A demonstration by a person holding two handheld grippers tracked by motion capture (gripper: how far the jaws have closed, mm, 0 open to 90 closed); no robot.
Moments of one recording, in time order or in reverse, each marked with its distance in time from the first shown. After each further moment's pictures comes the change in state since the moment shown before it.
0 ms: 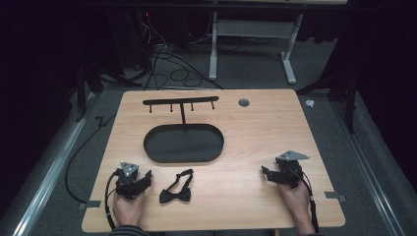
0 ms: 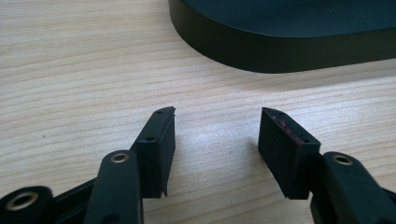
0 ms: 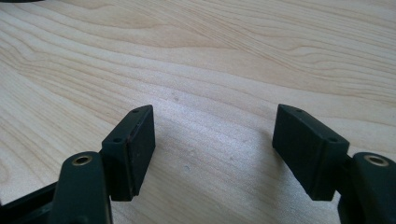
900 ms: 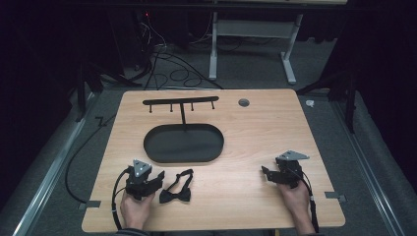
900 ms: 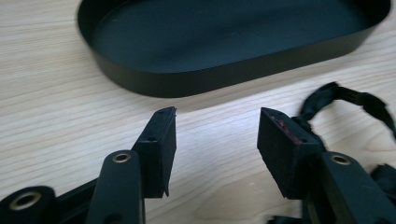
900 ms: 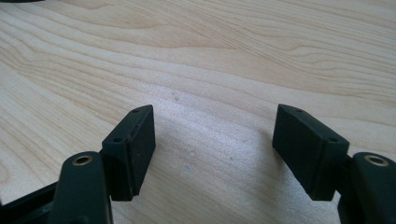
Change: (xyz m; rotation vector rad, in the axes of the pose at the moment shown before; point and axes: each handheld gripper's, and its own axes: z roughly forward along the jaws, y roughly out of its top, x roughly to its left) left arm -0.041 0.020 -0.021 -0.009 -0.149 0.095; right arm 0.000 0.000 0.000 0.000 0.000 0.000
